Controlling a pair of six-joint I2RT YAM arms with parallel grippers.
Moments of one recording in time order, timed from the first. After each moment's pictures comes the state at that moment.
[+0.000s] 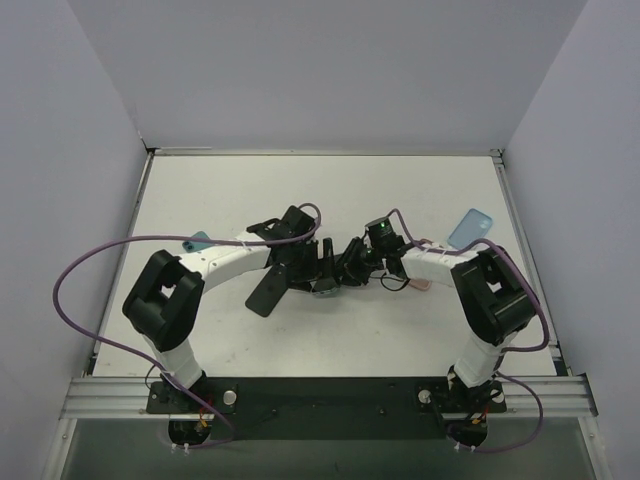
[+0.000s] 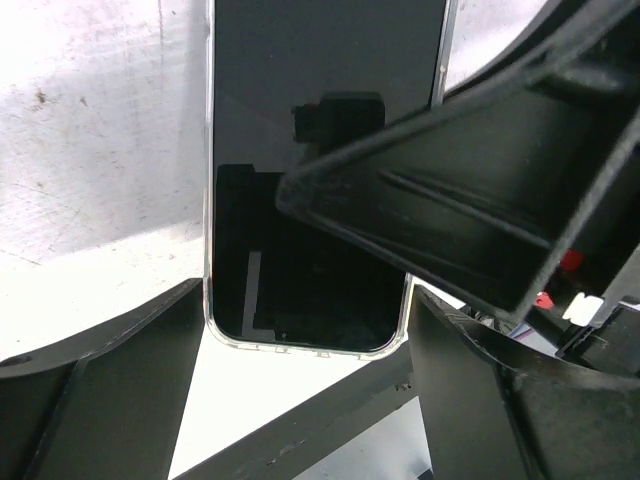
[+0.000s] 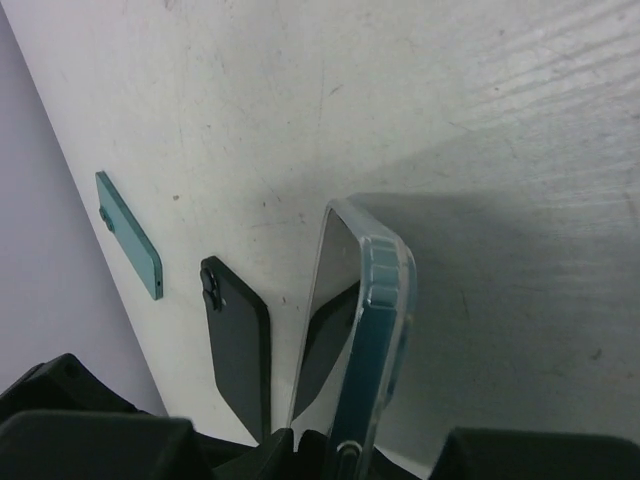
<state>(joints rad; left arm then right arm) -0.68 1.74 1.17 -0.49 0.31 -0.75 0.52 1.73 0.84 -0.01 -0.44 1.09</state>
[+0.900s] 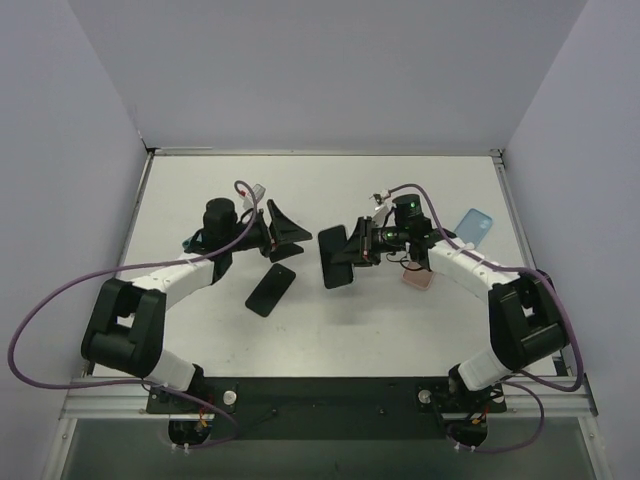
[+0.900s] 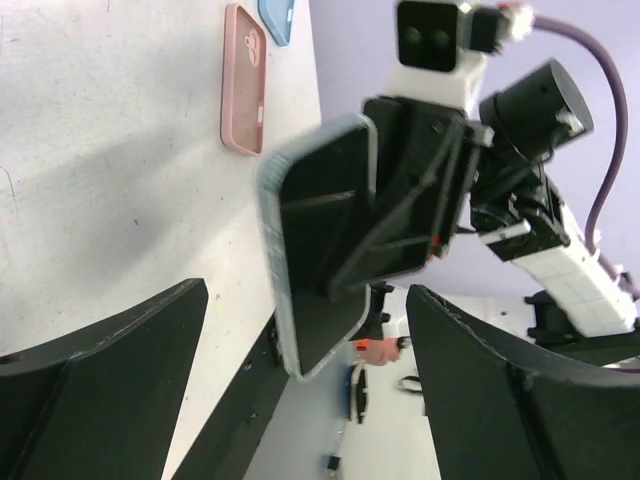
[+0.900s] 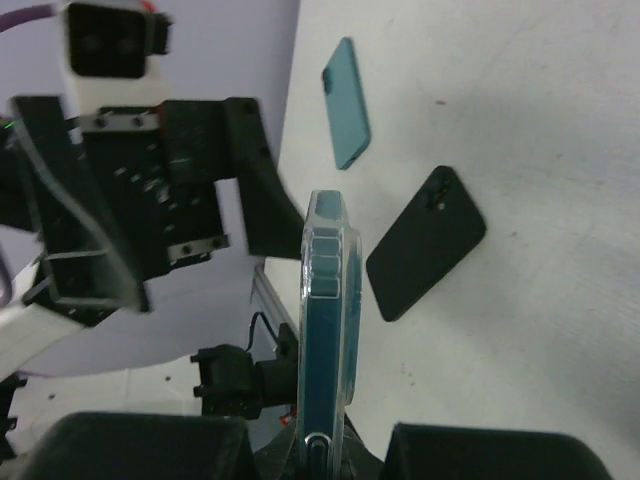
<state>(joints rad) -0.33 1.47 0.80 0.33 0.82 -1.07 0.39 1.55 0.89 -0.03 -0.87 0.77</state>
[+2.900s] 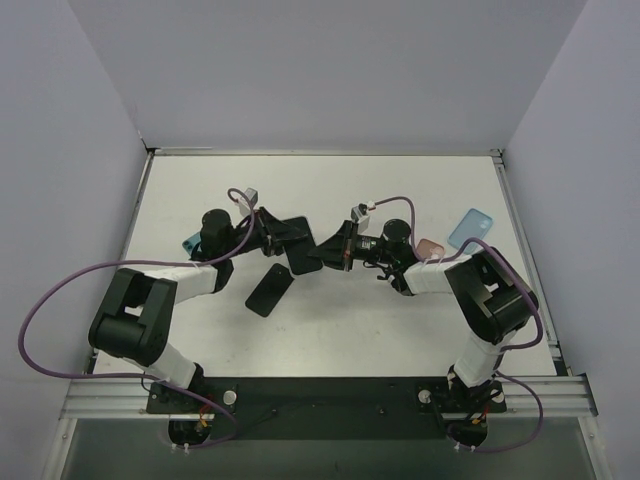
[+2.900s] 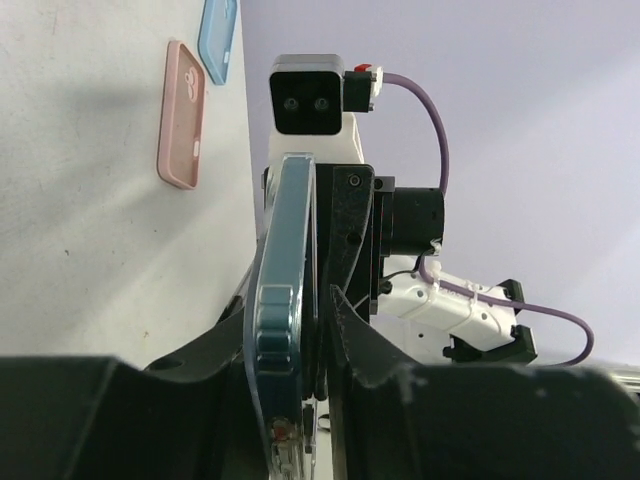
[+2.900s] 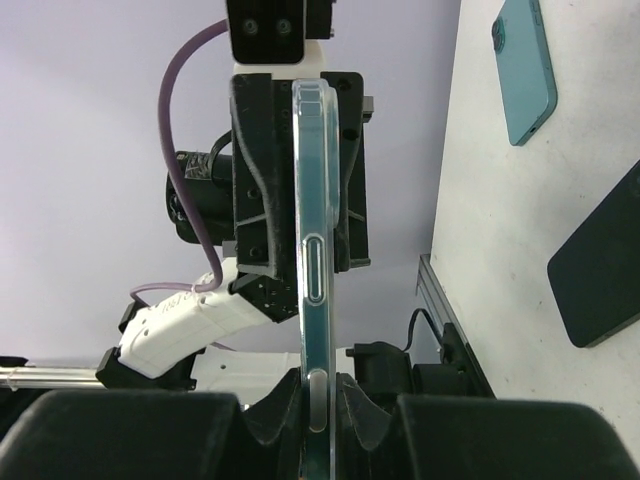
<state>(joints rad) -0.31 1.57 0.66 0.82 0.82 -1.47 0.53 1.75 0.66 1.07 -0.85 1.53</state>
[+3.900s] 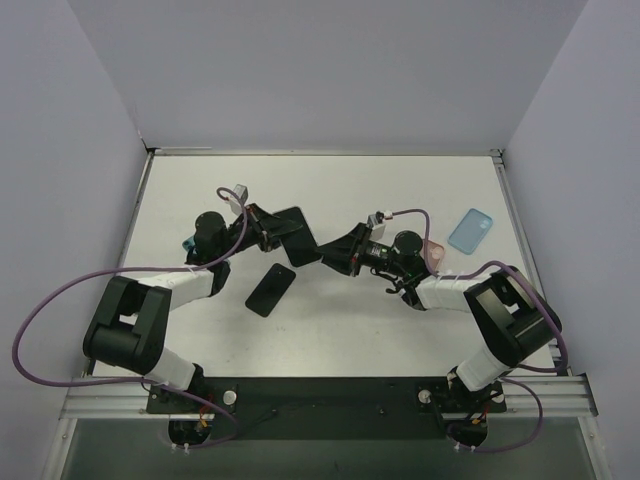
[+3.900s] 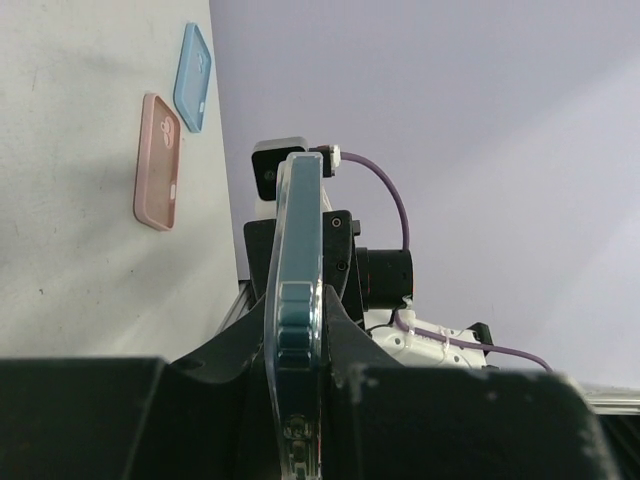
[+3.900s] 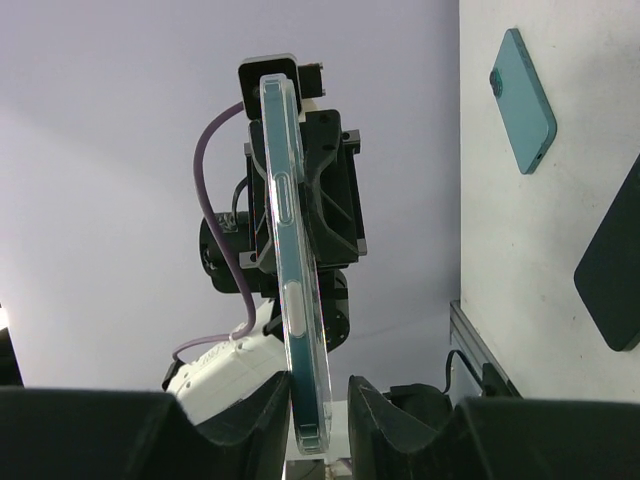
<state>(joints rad) -0.29 1.51 0.63 0.89 0.72 -1.53 0.54 1.58 0.53 1.07 -0.67 1.63</state>
